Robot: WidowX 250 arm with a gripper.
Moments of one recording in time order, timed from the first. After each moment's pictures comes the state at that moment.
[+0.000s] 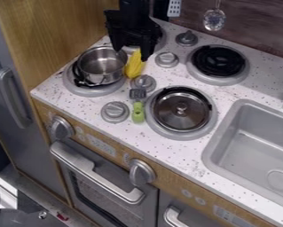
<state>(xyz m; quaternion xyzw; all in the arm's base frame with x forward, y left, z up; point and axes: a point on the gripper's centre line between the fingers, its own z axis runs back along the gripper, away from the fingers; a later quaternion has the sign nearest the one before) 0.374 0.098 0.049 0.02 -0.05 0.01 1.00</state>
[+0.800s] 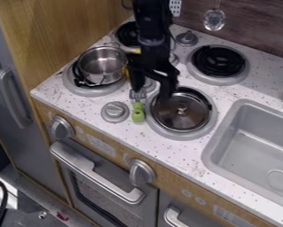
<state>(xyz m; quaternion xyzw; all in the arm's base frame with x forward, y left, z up) 0.349 0.036 -0.007 -0.01 -0.02 -0.03 1.00</state>
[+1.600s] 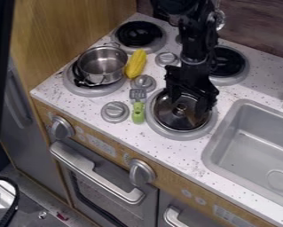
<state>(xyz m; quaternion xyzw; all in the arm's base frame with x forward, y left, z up) 0.369 -0.020 -0.024 0.01 -0.04 -0.09 1.00</state>
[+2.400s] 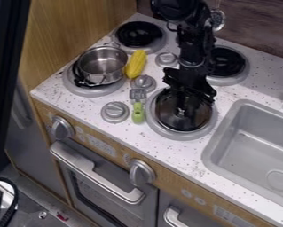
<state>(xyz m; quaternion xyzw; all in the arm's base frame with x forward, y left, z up) 0.378 -0.007 -0.035 0.01 -0.05 -0.06 1.00</state>
